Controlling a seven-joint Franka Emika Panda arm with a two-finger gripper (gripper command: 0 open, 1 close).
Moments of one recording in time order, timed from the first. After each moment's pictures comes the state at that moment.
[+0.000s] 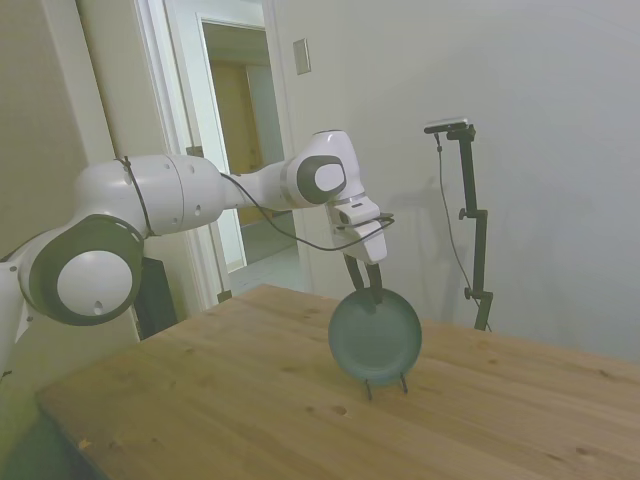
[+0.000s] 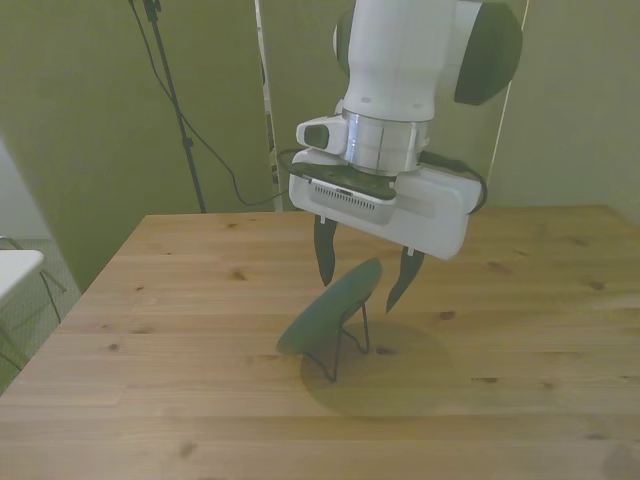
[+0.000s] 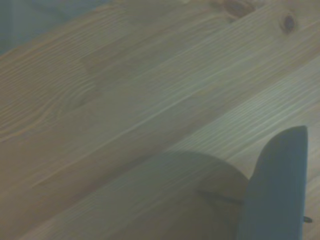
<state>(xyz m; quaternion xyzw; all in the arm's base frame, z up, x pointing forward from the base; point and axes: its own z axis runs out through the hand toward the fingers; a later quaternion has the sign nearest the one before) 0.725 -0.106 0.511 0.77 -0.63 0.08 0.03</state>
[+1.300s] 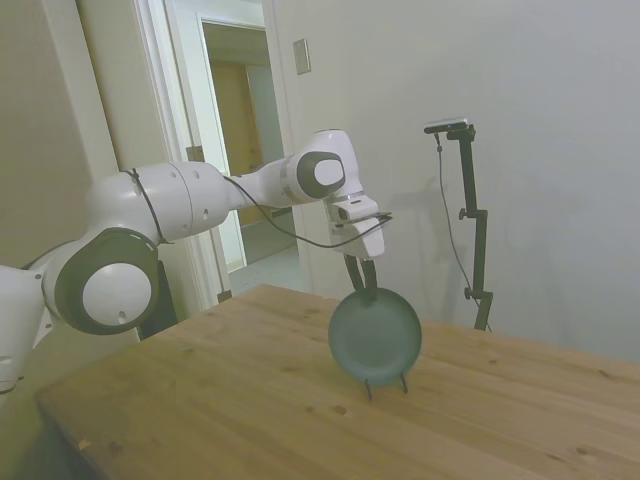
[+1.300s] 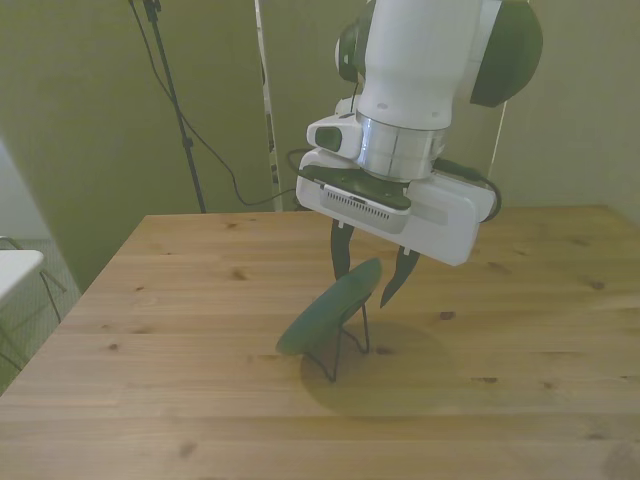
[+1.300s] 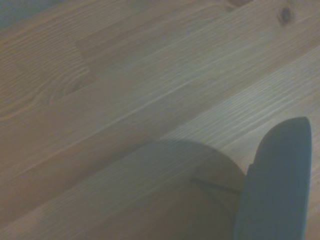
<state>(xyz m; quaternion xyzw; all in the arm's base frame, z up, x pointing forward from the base) 0.731 -0.098 0.510 0.78 -0.63 0.06 0.06</state>
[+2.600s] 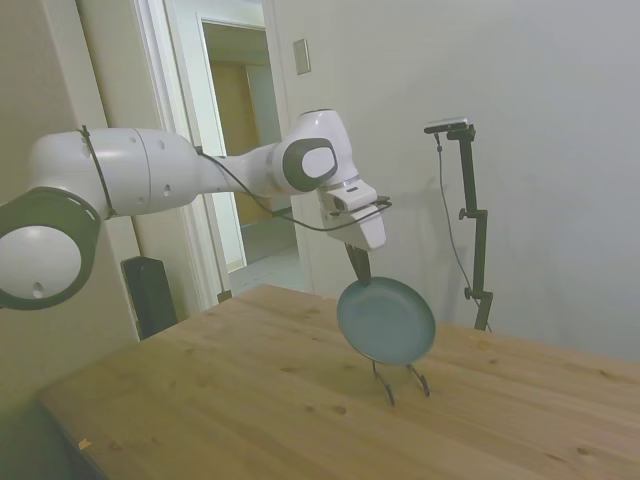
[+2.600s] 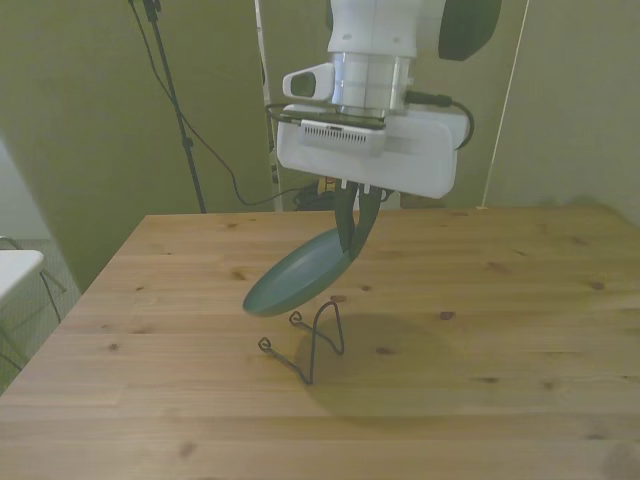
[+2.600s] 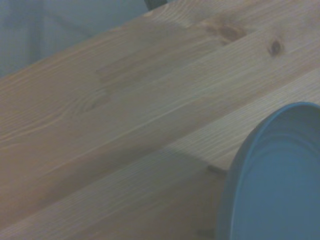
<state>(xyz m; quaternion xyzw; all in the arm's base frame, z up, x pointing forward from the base) 0.681 -0.118 0.564 0.79 -0.60 0.11 -0.01</state>
